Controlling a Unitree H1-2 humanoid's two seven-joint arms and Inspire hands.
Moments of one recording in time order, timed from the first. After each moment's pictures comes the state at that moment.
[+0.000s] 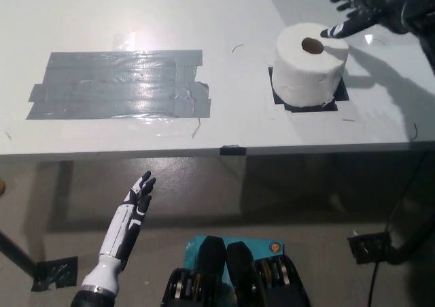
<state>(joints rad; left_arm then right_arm) -0.15 0.11 -0.04 0.29 0.17 -0.30 -0.04 -1.41 -0.35 0.30 1.35 -0.29 0.13 0.51</state>
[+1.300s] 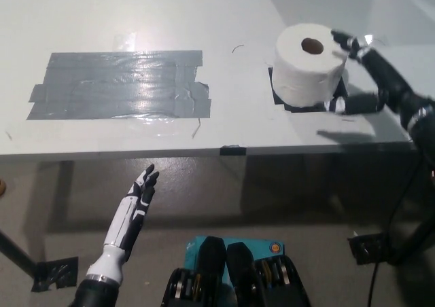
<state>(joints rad) -0.21 0.10 -0.04 0.34 0.16 -0.29 -0.04 -0.65 -0.32 0.06 0.28 -0.23 0.10 0.34</state>
